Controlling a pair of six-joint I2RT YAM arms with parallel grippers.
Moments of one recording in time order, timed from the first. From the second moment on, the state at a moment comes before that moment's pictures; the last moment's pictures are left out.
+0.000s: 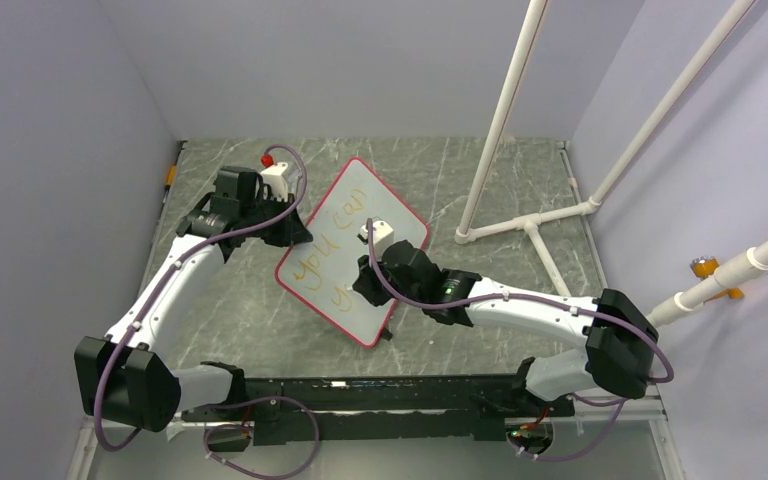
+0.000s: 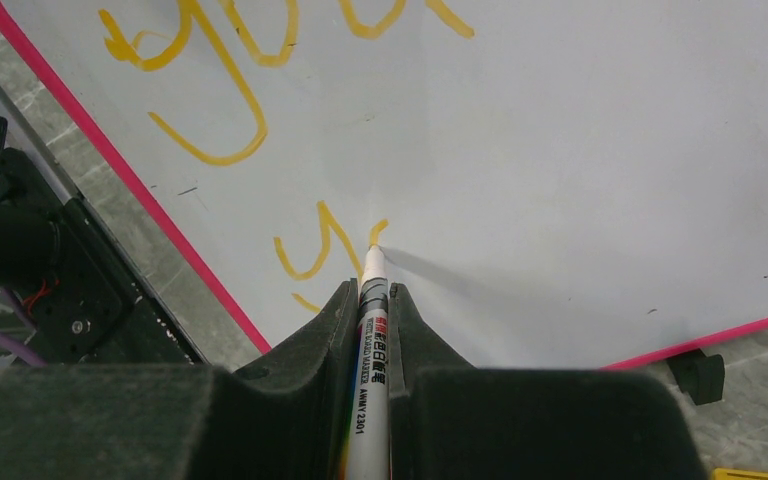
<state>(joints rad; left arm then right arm) -0.23 1.24 1.09 -0.61 0.44 -0.14 1.05 1.36 0.87 -0.02 0.09 0.34</state>
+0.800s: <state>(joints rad) -0.23 1.23 1.09 -0.61 0.44 -0.14 1.06 1.41 0.96 -0.13 0.16 0.31</state>
